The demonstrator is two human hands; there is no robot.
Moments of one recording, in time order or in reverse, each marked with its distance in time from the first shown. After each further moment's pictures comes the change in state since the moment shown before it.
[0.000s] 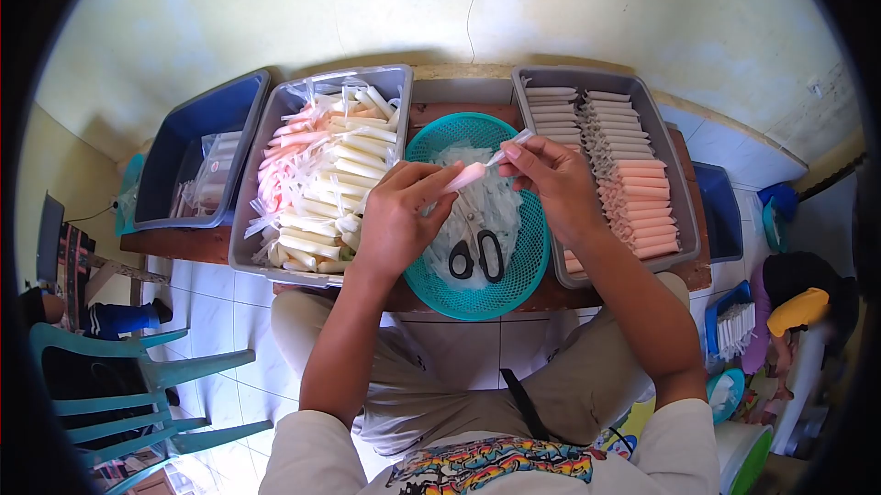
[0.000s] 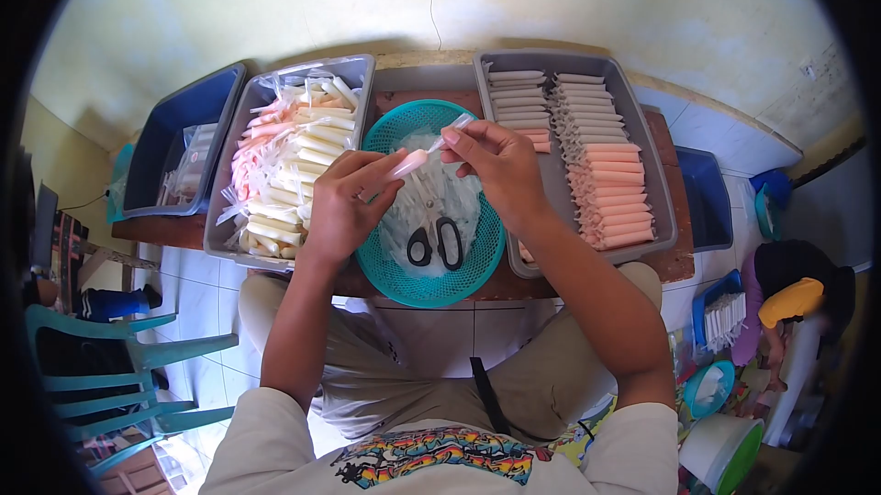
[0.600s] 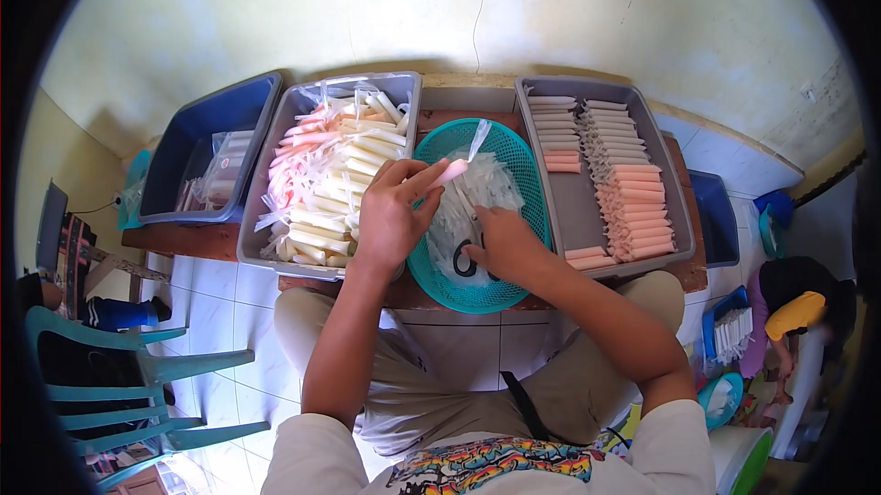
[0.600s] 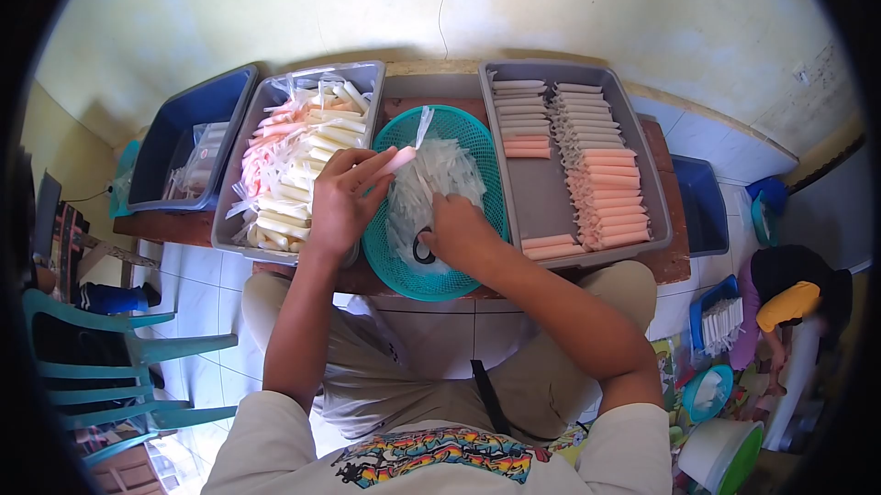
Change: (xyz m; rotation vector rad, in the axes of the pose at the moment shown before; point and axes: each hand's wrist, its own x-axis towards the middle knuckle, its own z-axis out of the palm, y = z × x) left_hand -0.012 -0.015 -0.010 0.134 0.059 -0.004; right_hand -0.041 0.059 0.039 -1.147 -0.278 -0.096
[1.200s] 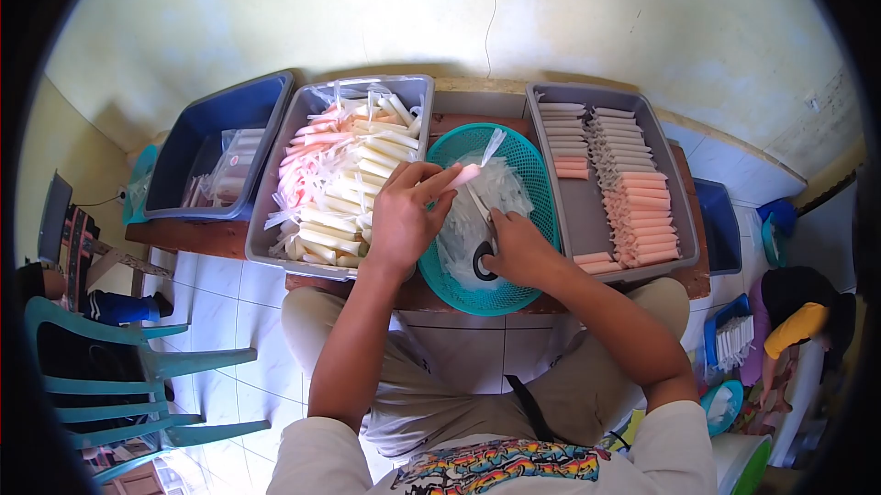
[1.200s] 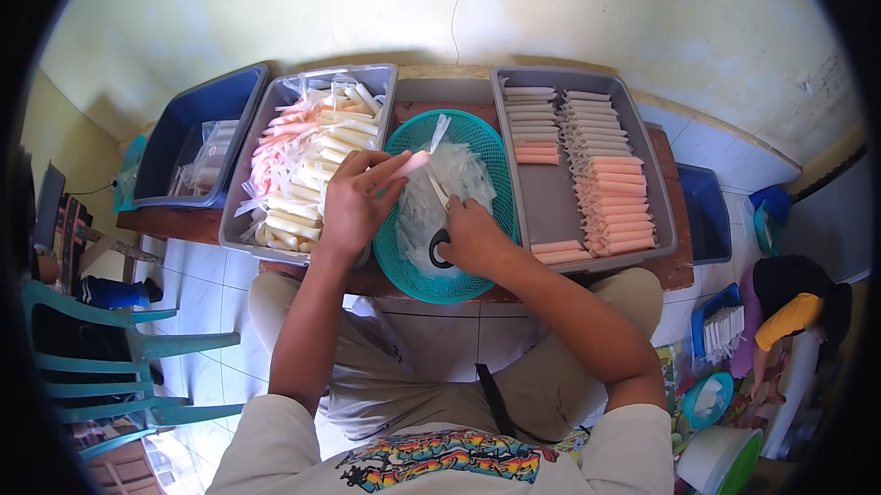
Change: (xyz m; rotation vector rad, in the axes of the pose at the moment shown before) left_hand 0.000 0.001 0.000 0.035 0.020 0.027; right_hand -0.003 0.007 -0.001 -0.010 -0.151 0.094
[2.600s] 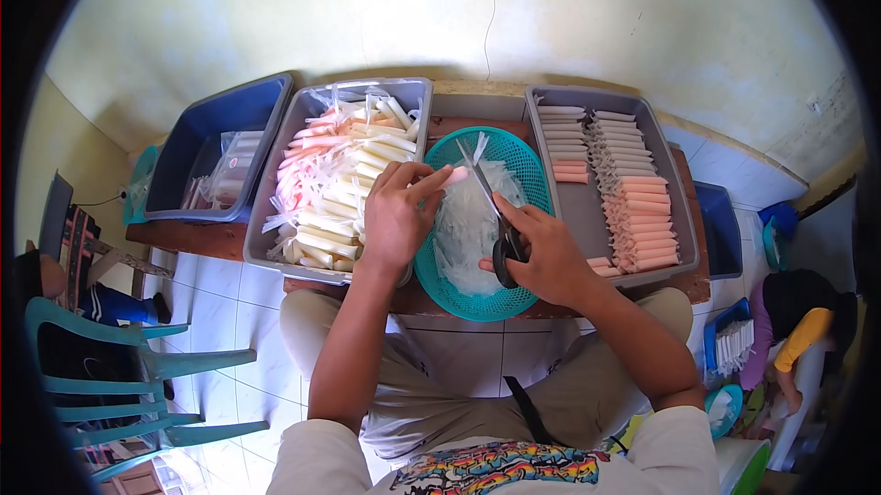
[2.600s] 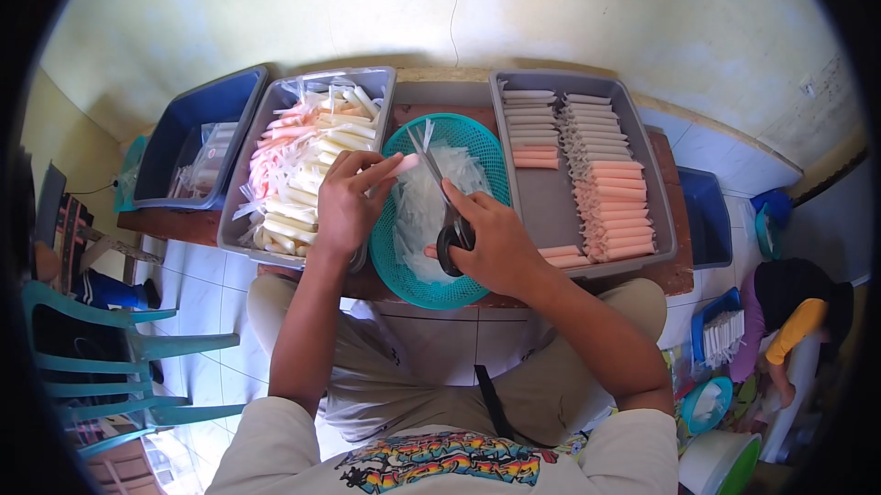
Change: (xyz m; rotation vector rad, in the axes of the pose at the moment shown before) left_hand 0.004 -0.007 0.002 0.129 0.024 0.027; right_hand -0.036 -0.019 -0.051 0.195 0.273 -0.213
